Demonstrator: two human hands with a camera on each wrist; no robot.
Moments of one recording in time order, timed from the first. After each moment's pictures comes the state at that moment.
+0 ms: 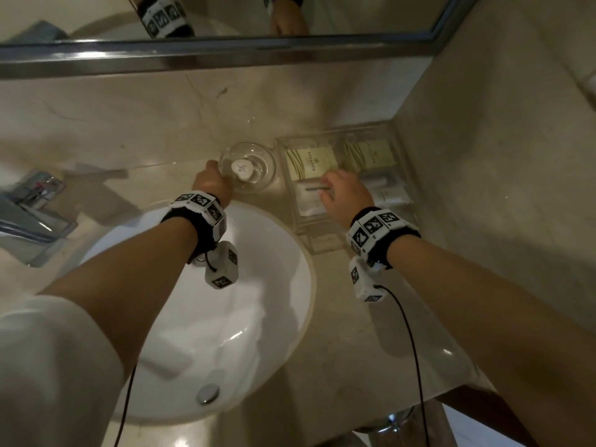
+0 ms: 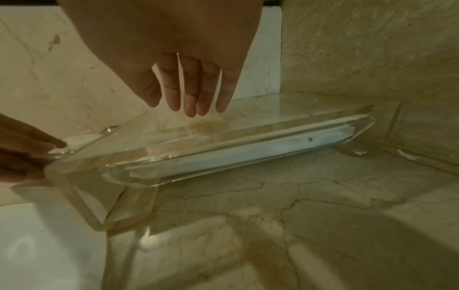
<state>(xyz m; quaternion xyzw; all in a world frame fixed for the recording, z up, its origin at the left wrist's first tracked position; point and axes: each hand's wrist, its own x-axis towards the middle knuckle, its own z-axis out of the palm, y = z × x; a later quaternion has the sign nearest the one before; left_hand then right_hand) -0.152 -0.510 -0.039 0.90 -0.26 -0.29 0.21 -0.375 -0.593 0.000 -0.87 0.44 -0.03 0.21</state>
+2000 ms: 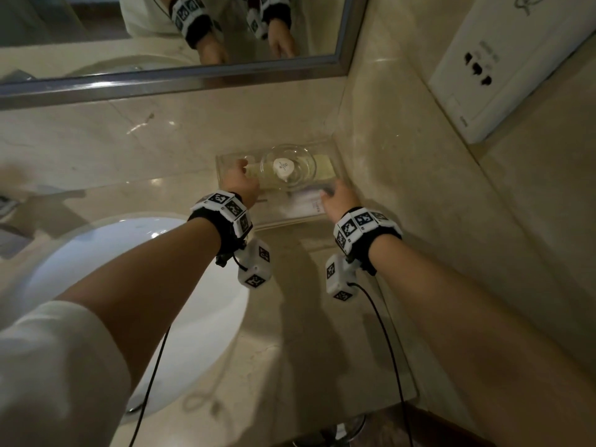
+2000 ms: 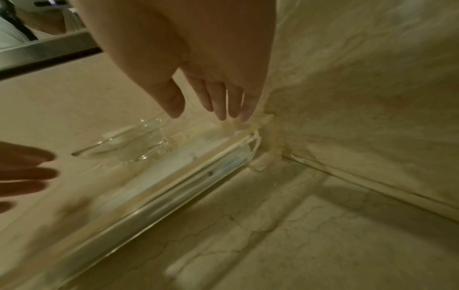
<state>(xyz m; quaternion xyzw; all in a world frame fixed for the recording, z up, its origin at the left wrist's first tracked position) -0.307 -0.590 0.010 0.85 -0.25 -0.29 0.36 -0.474 -0.660 0.007 -0.70 0.60 -0.03 0.40</state>
